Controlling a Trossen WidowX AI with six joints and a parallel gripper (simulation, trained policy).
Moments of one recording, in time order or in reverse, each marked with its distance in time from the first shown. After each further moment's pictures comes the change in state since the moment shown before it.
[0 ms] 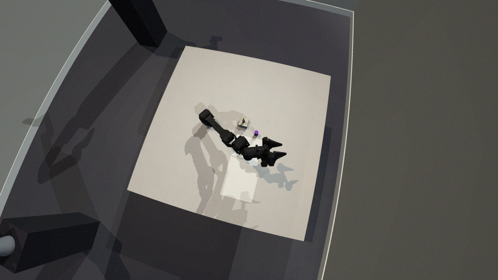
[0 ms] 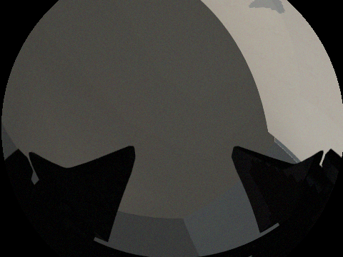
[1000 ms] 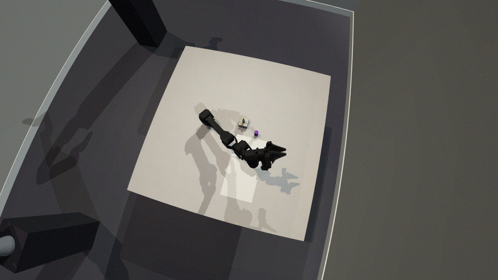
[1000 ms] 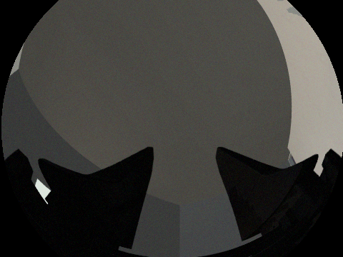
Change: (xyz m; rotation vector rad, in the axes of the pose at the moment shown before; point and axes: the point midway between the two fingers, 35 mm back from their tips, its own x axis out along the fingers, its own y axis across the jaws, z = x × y) arm -0.005 0.047 -0.018 -0.205 0.138 0.244
